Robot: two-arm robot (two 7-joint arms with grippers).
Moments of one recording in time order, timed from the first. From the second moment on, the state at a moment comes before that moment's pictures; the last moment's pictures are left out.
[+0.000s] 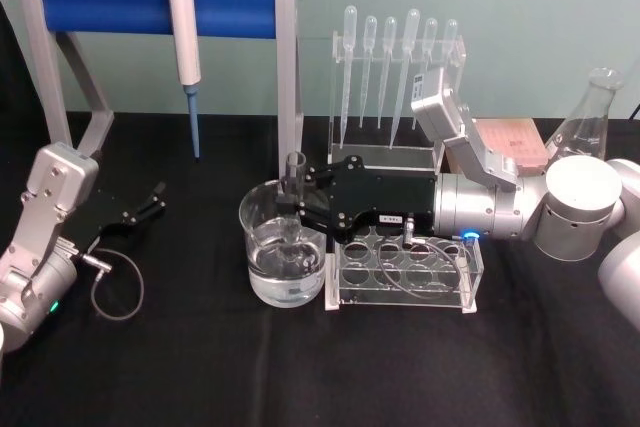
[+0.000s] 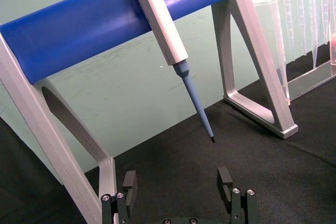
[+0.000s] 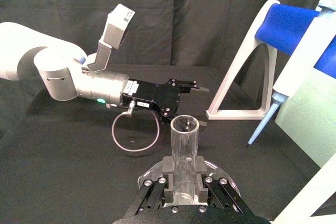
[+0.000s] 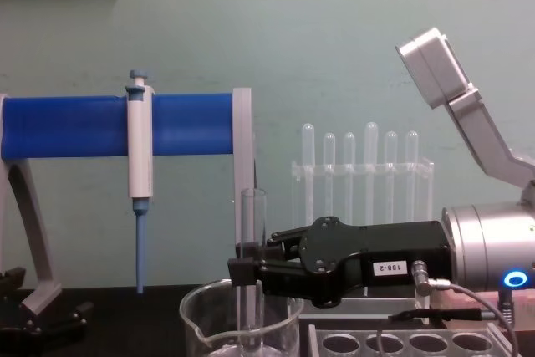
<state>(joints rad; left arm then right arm) -0.20 0.60 0.45 -1.41 -0.25 -0.12 0.03 0.70 0.38 -0.75 -1.11 0.50 -0.13 0.95</state>
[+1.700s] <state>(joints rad) -0.20 0.60 0.45 -1.41 -0.25 -0.12 0.03 0.70 0.38 -0.75 -1.11 0.50 -0.13 0.95</state>
